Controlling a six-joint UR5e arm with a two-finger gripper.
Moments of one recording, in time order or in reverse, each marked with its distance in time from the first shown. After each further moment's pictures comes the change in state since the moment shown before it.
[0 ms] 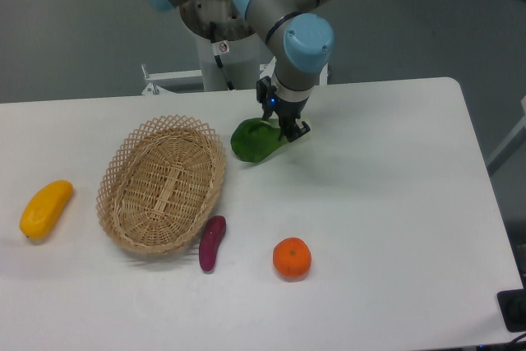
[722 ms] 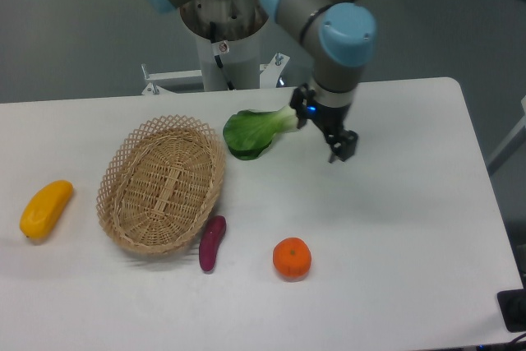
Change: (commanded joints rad) arm 0.074 -0.158 0.334 -0.008 0.008 -0.015
